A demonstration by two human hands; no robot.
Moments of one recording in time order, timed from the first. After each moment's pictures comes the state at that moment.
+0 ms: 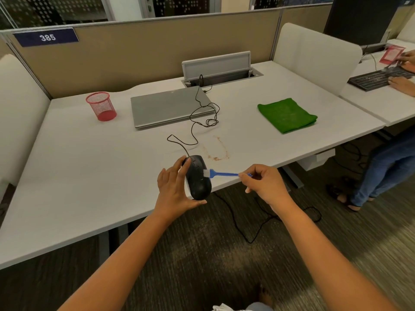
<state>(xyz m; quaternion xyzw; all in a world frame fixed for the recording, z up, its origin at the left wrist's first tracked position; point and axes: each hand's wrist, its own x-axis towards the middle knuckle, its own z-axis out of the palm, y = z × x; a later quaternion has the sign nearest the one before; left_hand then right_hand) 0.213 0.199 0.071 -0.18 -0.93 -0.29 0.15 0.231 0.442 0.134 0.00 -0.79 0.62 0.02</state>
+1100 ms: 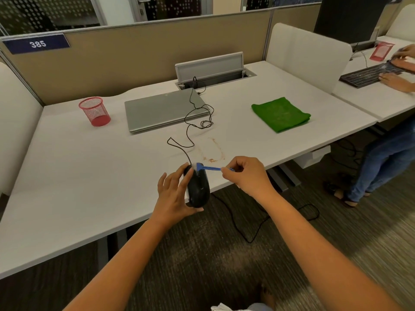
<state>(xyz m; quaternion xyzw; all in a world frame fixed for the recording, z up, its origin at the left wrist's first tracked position) 0.214 0.201 0.062 -0.24 -0.93 -0.22 0.15 0.221 0.417 0.153 0.02 -0.83 0.56 0.03</state>
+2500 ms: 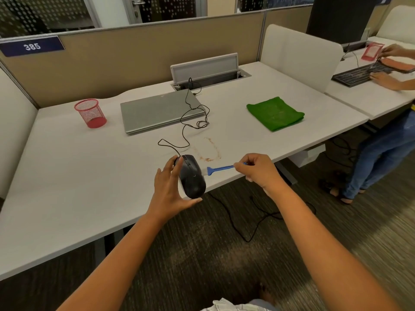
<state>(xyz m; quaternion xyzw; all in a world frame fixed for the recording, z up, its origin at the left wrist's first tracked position) 0.214 0.204 0.085 -0.19 -0.92 -0.33 0.13 0.213 0.451 0.147 -0.04 -0.79 0.62 -0.01</state>
